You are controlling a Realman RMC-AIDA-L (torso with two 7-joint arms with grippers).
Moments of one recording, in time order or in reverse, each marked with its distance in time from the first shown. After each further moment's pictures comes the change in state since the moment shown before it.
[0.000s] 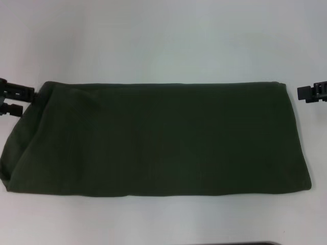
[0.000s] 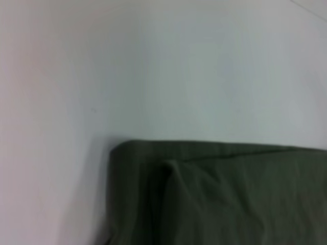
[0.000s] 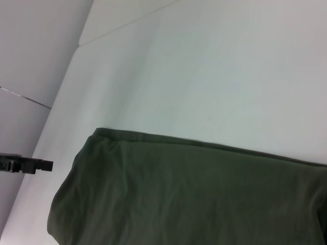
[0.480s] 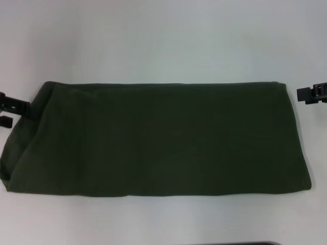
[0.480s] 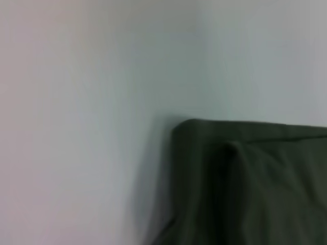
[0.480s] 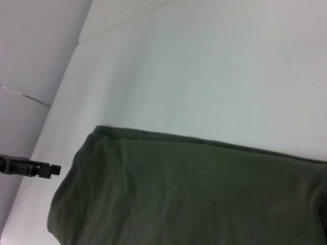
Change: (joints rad) left arm 0.002 -0.007 0.067 0.011 0.081 -0.082 -0.031; right arm 0.000 0.002 0.000 0.000 -0.005 -0.002 0.000
